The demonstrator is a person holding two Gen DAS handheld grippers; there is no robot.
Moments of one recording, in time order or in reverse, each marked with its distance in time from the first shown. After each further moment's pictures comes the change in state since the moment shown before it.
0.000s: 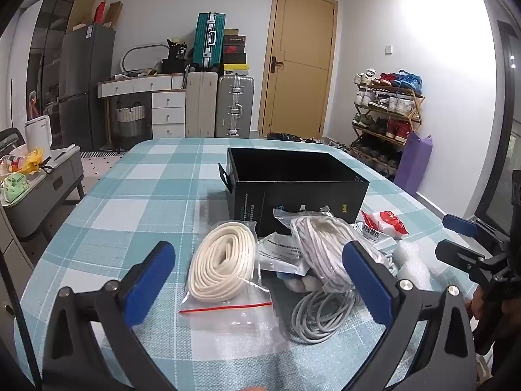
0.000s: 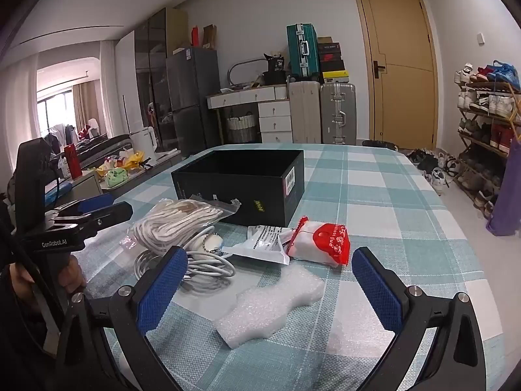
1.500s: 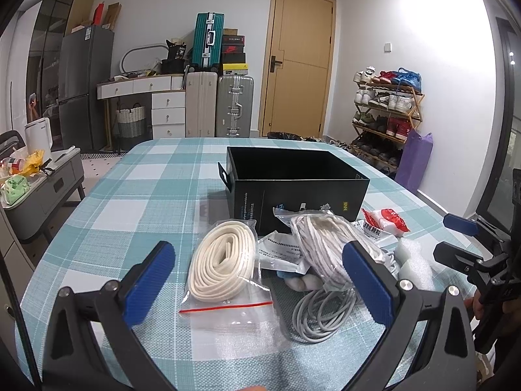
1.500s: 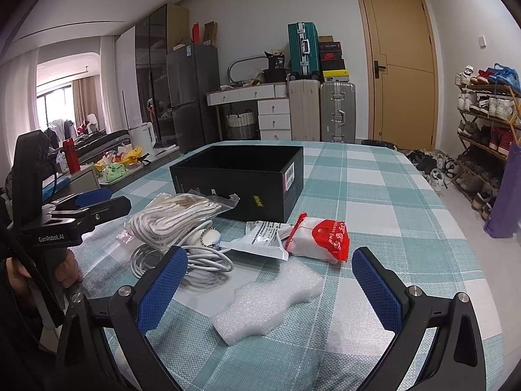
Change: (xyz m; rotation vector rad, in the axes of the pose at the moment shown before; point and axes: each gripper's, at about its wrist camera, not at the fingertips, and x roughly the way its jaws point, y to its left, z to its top) left arm -0.001 0.002 0.001 0.008 -0.002 0.008; right arm 0.003 0.001 -0.002 -0.012 0.008 -0.011
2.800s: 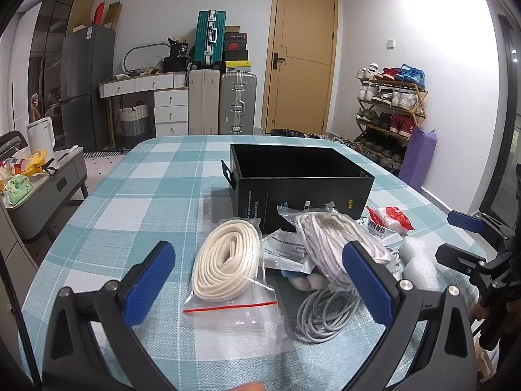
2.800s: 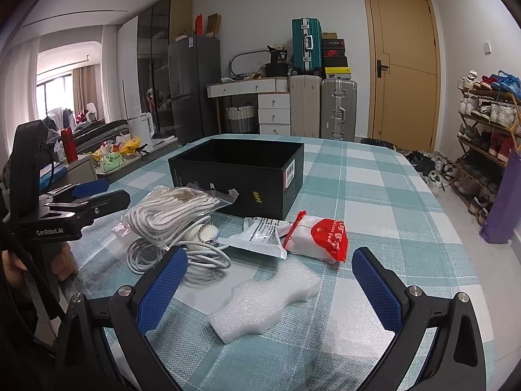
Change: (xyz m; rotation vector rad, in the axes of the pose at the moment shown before) left arm 0.004 0.000 -0.002 0.004 0.012 0.019; right arm 0.003 0.004 0.002 -0.037 0.033 -0.015
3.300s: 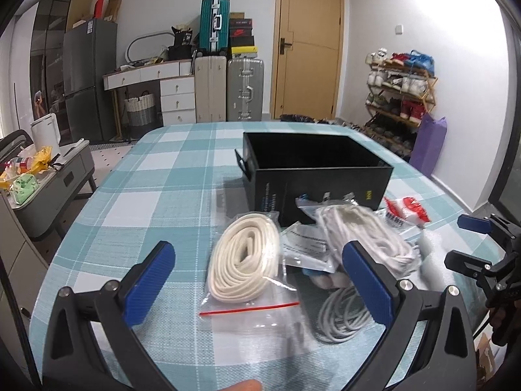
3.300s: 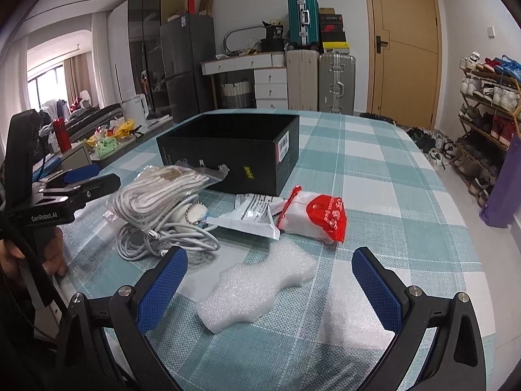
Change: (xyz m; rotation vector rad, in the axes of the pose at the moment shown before) left arm 0.015 0.008 0.008 0.017 0.082 0.046; right arm 0.018 -0.006 -0.001 0.018 0.135 -0.006
